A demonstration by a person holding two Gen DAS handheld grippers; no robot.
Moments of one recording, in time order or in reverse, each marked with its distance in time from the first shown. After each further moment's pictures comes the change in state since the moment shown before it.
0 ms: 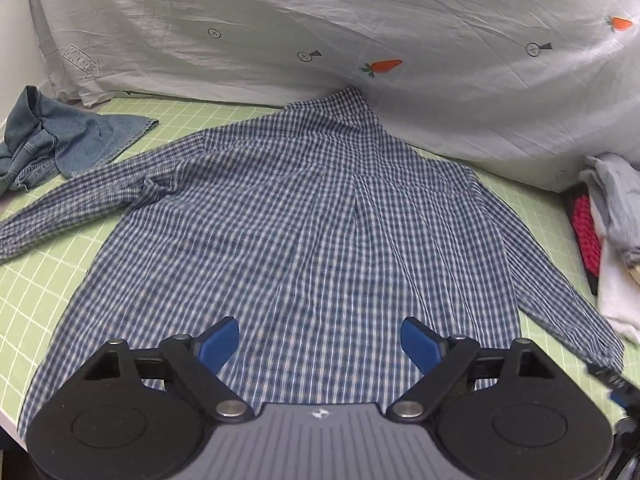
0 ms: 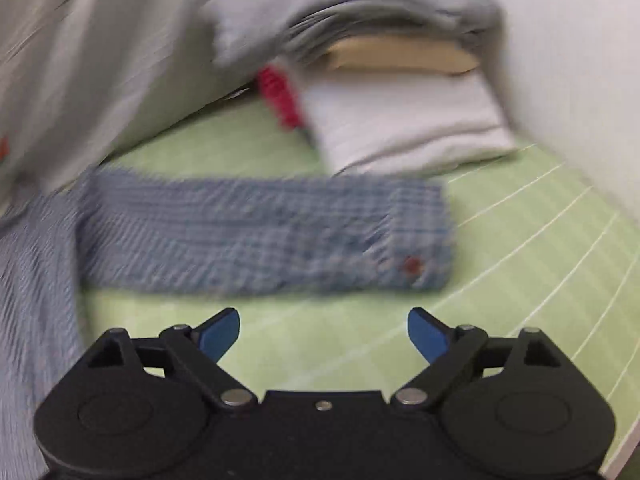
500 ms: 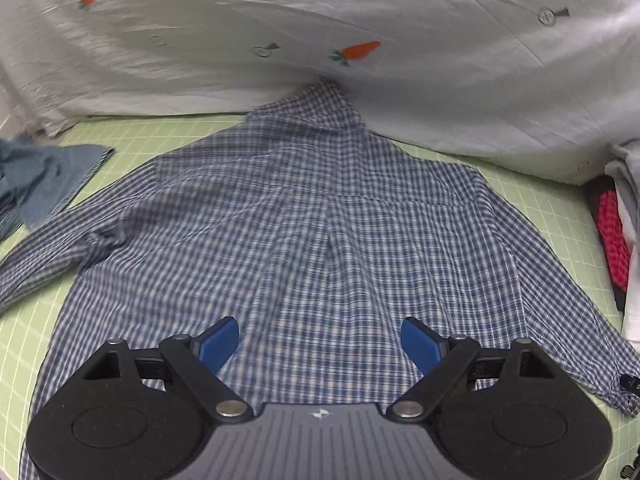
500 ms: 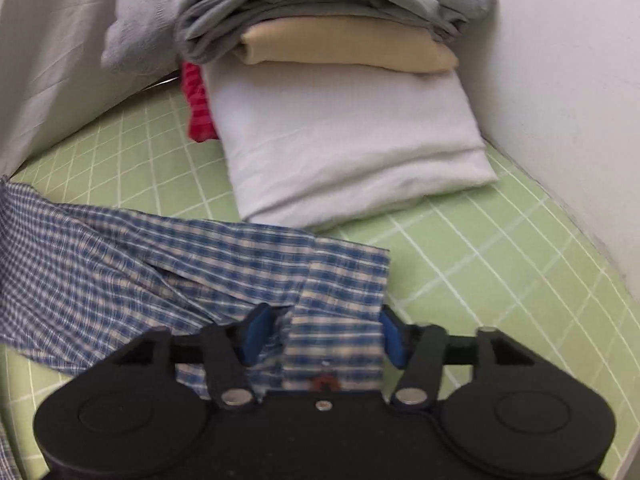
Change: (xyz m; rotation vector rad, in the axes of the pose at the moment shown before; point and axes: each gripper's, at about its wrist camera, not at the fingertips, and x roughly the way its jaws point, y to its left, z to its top) left arm 0.074 -0.063 0.057 0.092 0.069 0.037; right arm 0.059 -0.028 0.046 -0.041 0.110 -0.134
